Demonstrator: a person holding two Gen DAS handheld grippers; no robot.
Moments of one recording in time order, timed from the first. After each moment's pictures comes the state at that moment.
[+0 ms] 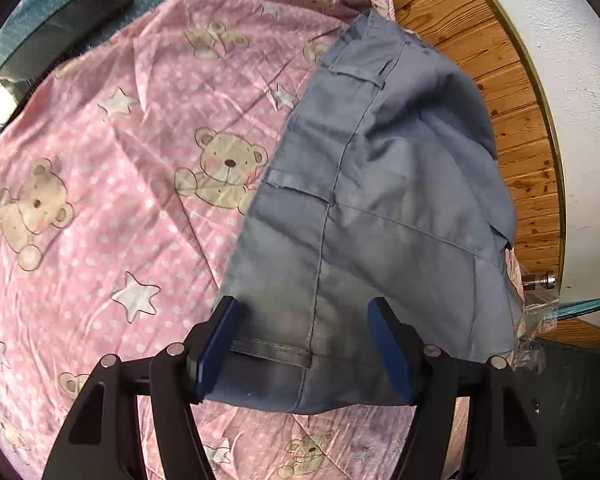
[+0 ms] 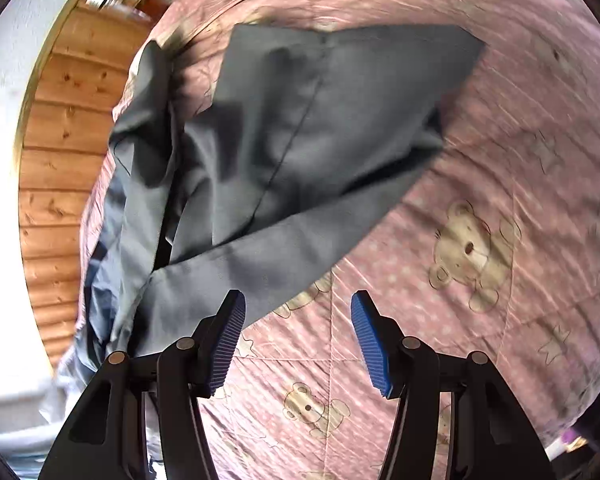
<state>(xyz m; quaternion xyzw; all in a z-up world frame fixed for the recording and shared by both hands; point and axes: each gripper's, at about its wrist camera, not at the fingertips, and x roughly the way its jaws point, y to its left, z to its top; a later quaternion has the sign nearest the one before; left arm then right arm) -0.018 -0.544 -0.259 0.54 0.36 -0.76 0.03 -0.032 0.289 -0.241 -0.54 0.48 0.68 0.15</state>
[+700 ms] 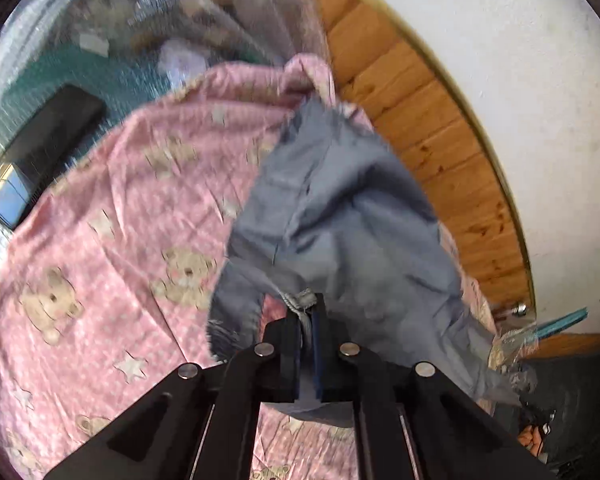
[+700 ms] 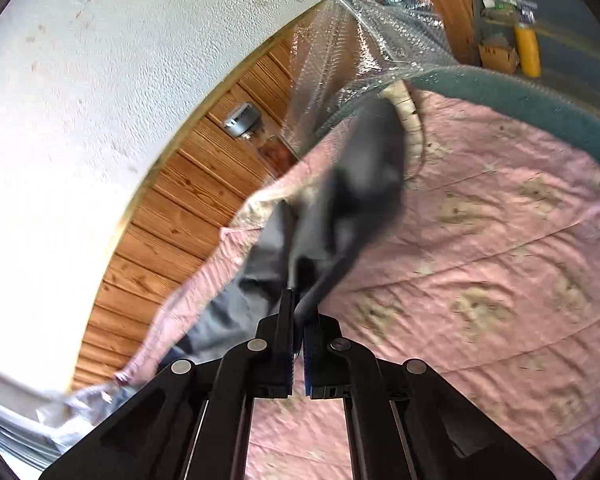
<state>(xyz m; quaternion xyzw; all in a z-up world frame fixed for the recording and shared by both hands) -0.035 -0.575 -0.175 0.43 0.38 -0.82 0.02 -0.056 0.331 -0.104 -0.37 0.38 0.84 0.13</state>
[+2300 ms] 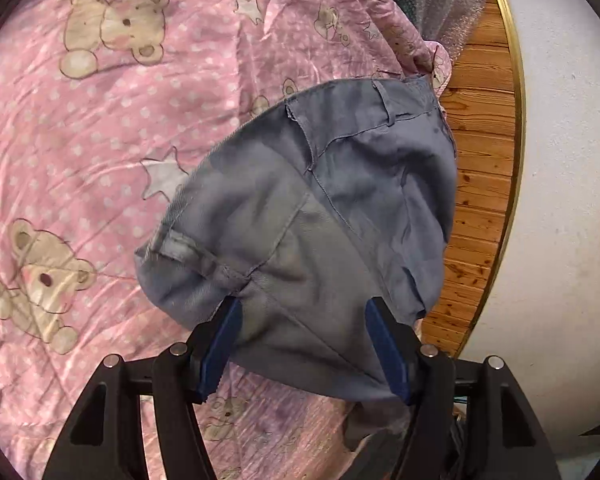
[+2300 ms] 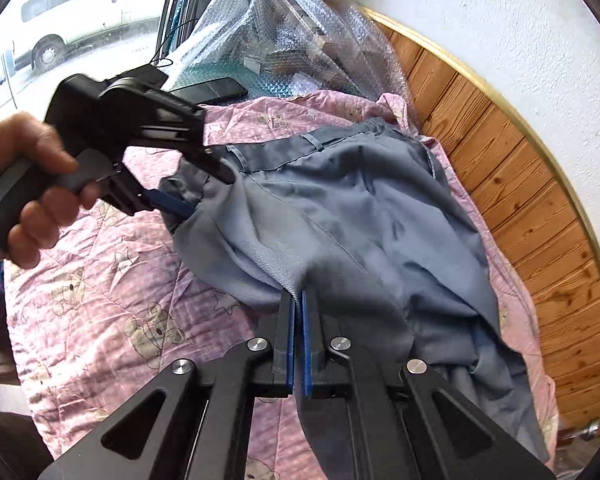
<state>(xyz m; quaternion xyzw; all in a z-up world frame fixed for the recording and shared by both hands) 0.026 -0.550 -0.301 0.45 0.63 -0.63 0.02 -0.028 -0.343 -0.129 -0.36 -0.35 0.79 -0.36</state>
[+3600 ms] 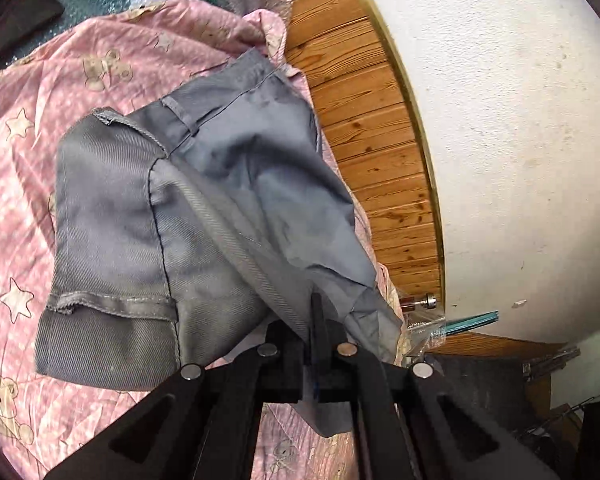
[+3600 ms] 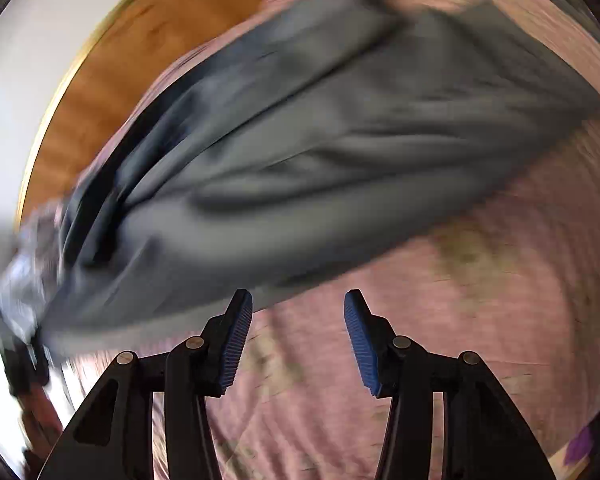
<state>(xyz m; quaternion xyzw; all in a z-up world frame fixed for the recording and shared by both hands) -0.021 -0.539 -0.210 0.41 0.50 -0.75 -0.13 0.019 0.119 -0.214 -0.53 0.36 0.76 0.10</state>
